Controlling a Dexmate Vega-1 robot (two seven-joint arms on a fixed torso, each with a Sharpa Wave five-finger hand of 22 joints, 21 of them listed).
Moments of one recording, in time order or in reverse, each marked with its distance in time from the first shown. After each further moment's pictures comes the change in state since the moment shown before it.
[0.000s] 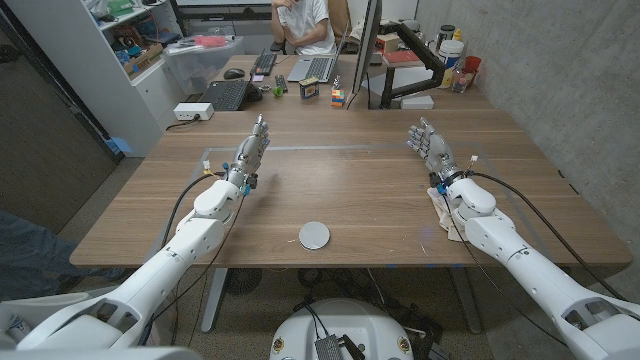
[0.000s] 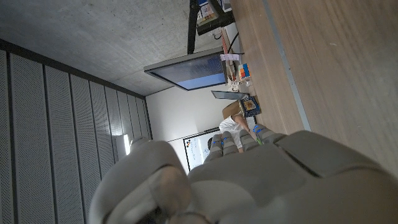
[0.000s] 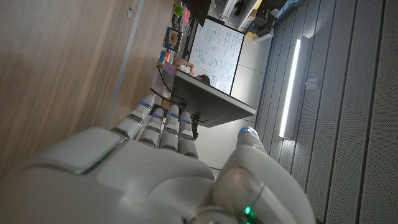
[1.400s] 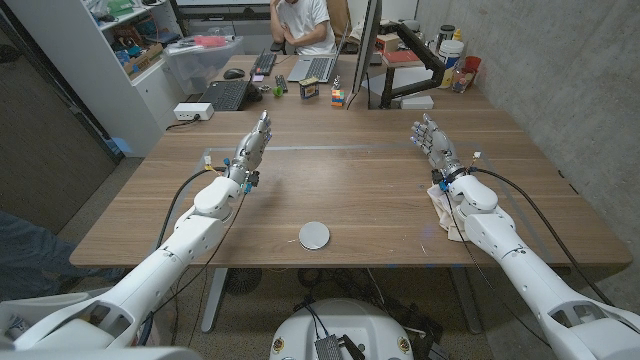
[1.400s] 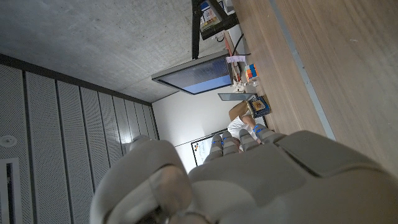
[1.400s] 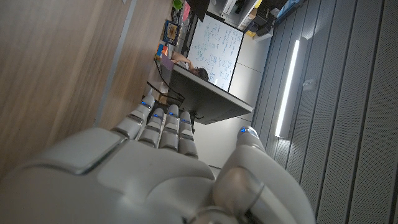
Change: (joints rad) left arm 0.023 0.036 0.007 -0.083 0.058 0.000 0.038; left_hand 0.023 0.011 -0.010 -0.010 0.000 0.006 -0.006 0.000 0.000 0.013 -0.005 0.000 0.000 0.009 -0.002 0.000 0.000 0.000 0.000 0.000 0.000; right arm -0.013 0.094 0.129 0.008 -0.136 -0.036 0.056; right_hand 0.002 0.002 0.000 0.000 0.000 0.011 -0.011 0.000 0.000 0.011 -0.011 0.000 0.000 0.005 -0.005 0.000 0.000 0.000 0.000 -0.006 0.000
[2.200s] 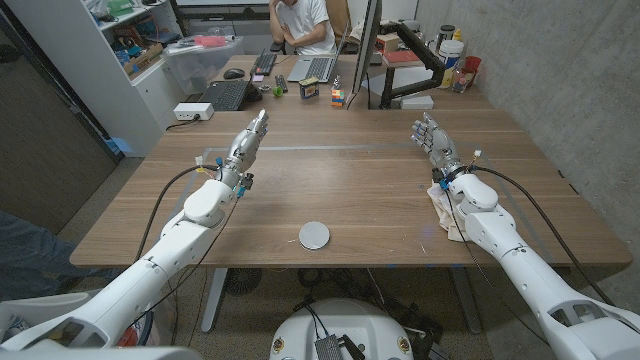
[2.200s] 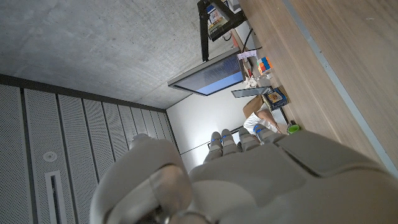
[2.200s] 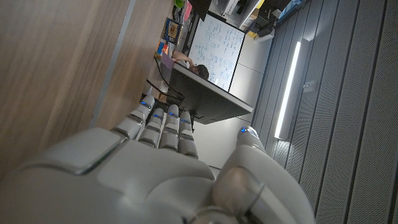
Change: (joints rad) left arm 0.096 0.075 -0.028 -0.125 0.082 -0.069 0.053; left_hand 0.017 0.002 -0.004 -0.004 0.000 0.016 -0.005 0.000 0.000 0.016 -0.005 0.000 0.000 0.018 -0.003 0.000 0.000 0.000 0.000 0.000 0.000; right arm 0.007 0.002 0.005 -0.002 -0.022 -0.011 -0.003; right_hand 0.000 0.000 0.000 0.000 0.000 0.005 -0.005 0.000 0.000 0.000 0.000 0.000 0.000 0.005 -0.005 0.000 0.000 0.000 0.000 -0.003 0.000
